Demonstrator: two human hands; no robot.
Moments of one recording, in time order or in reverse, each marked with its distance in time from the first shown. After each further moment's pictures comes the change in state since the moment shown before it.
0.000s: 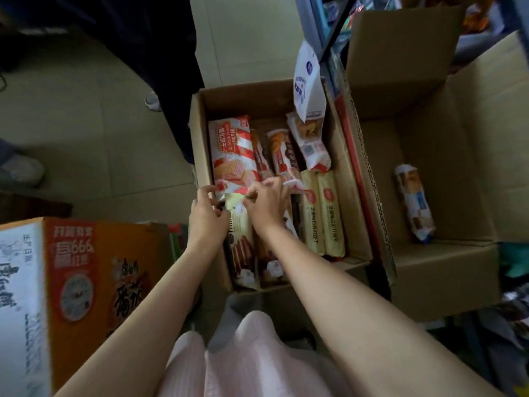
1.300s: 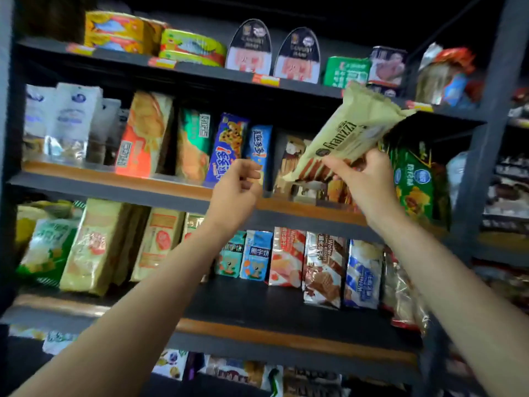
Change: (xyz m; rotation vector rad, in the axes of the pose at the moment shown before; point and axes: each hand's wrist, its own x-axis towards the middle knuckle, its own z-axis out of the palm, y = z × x) left_hand -0.851 0.377 0.234 -0.594 -1.030 1.731; right_hand -0.813 0.260 -0.675 -0.012 1.824 -0.191
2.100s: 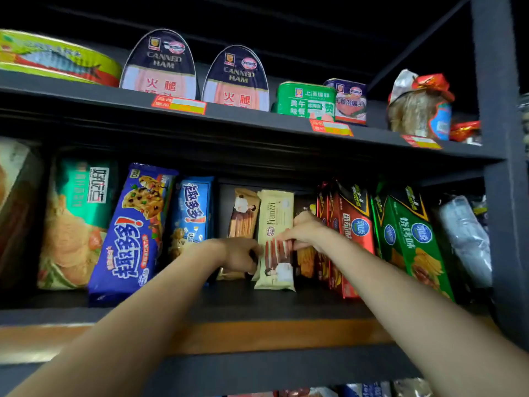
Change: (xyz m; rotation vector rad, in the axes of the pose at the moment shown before) left_hand 0.194 -0.093 0.125 0.854 -0.953 -0.070; right_hand 0.191 0.200 0.062 -0.342 -0.324 0.608
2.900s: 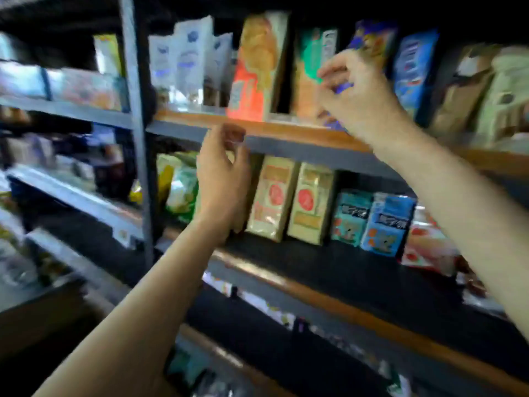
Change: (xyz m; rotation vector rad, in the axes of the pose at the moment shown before) left_hand -0.314 -0.134 0.100 -0.337 1.408 -0.401; right_hand -0.231 -0.135 0.187 0.430 -0.188 -0.810
